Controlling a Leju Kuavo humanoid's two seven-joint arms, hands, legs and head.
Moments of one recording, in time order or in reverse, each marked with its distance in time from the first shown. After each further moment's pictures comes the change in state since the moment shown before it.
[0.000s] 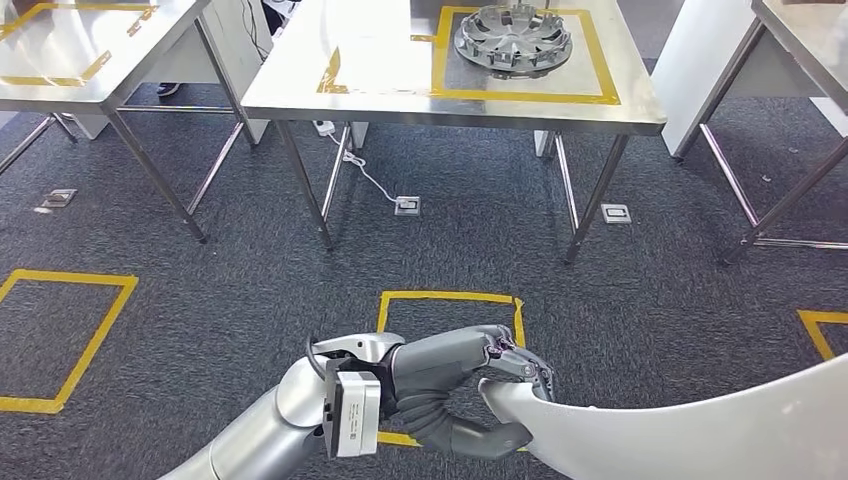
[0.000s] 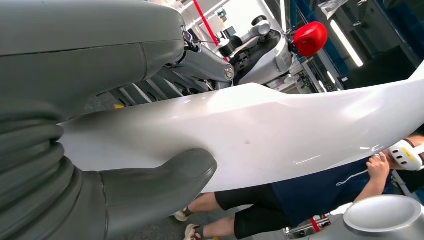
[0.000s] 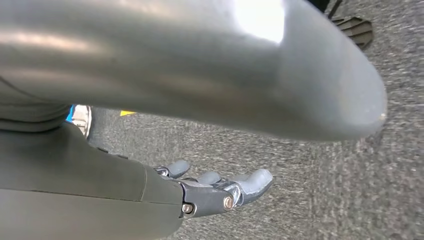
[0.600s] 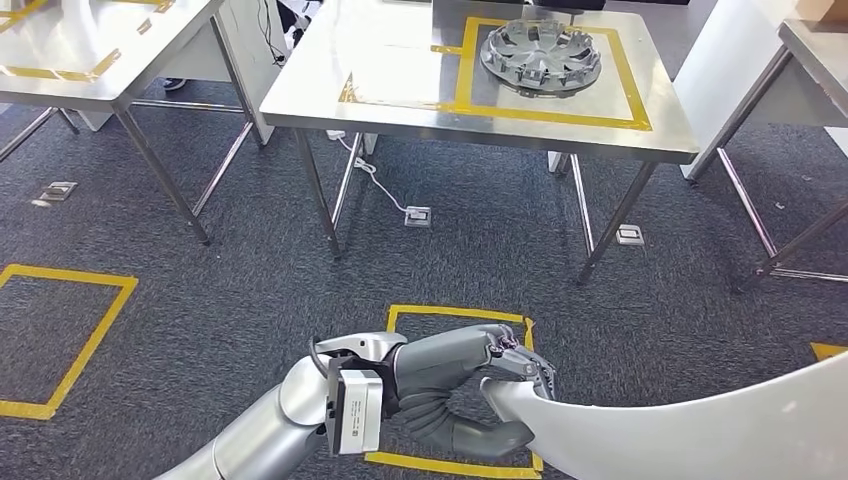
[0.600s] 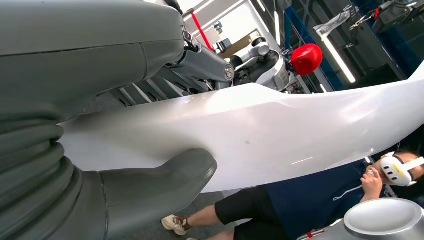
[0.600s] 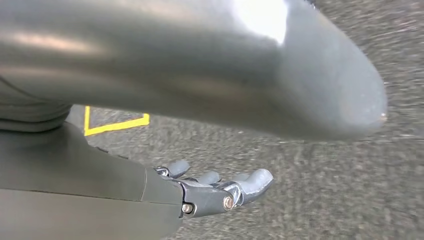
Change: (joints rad) left arm 0.001 0.004 0.000 0.002 0.001 0.009 -0.007; right arm -0.004 0.000 -0.036 0.000 -0.078 0.020 -0.076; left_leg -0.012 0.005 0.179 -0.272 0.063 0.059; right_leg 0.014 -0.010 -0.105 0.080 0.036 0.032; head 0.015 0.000
